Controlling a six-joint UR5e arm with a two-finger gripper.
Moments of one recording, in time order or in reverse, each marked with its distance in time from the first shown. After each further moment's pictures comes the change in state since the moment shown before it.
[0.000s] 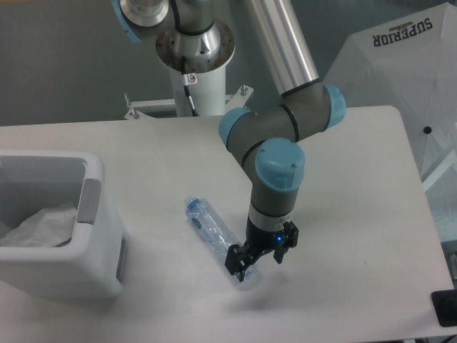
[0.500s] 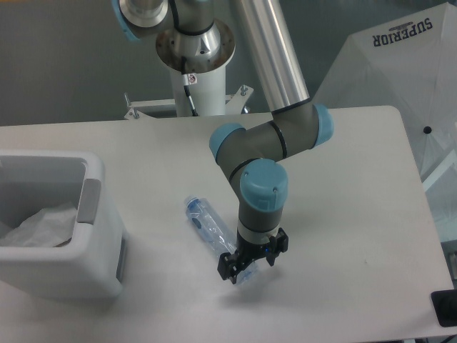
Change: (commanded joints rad) arm -0.023 -0.037 -0.011 0.000 0.063 -0.002
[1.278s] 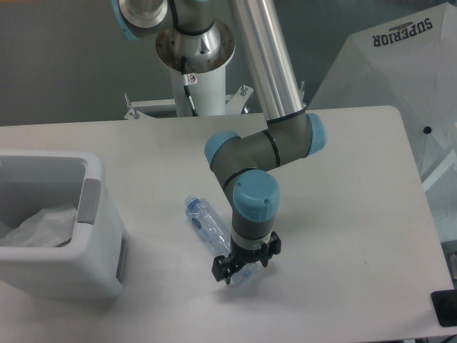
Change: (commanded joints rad) arm -0.012 -0.018 -0.017 0.000 0.011 0.002
